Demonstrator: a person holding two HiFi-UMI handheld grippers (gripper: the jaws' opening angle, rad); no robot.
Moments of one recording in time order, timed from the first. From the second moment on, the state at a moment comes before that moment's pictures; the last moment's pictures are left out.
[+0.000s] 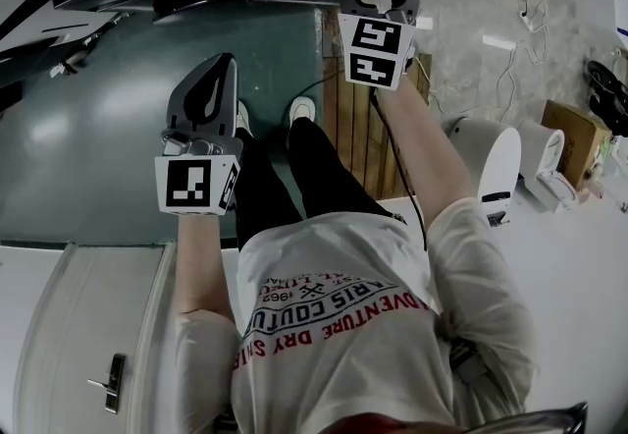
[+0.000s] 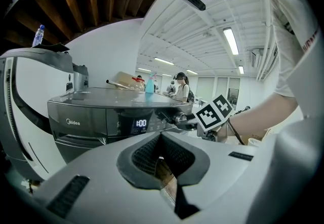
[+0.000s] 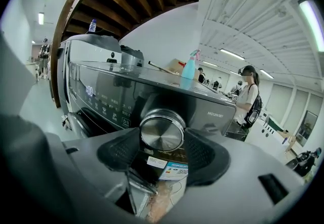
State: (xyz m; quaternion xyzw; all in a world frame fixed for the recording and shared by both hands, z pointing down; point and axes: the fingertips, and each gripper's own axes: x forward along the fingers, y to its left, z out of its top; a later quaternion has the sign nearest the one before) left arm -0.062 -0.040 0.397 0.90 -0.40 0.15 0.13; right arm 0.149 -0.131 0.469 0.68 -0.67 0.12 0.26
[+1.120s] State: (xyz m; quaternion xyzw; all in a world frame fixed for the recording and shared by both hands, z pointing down) left arm -0.053 -0.055 0.382 0.91 -0.39 0.14 0.11; right arm 0.156 -0.128 0.476 0.69 -0.67 0.26 0.14
